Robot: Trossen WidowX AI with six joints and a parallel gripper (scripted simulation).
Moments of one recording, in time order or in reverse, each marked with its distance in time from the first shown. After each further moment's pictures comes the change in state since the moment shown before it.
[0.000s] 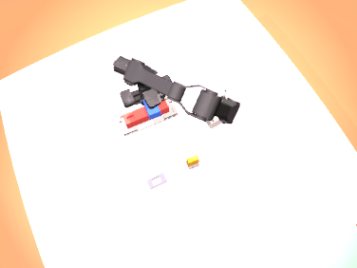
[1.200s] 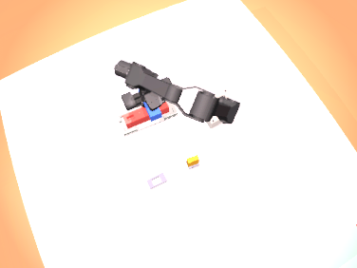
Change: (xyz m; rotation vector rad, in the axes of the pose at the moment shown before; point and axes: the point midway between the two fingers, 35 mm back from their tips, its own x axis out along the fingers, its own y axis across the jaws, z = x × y) arm 0.023 0.002 -0.004 -0.029 0.003 0.001
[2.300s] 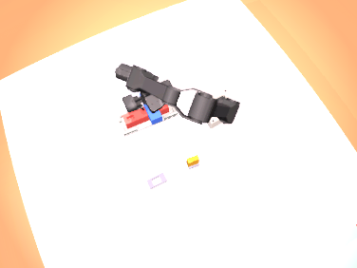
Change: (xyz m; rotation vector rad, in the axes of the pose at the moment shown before) arm 0.017 0.001 0.001 0.001 -0.002 0.003
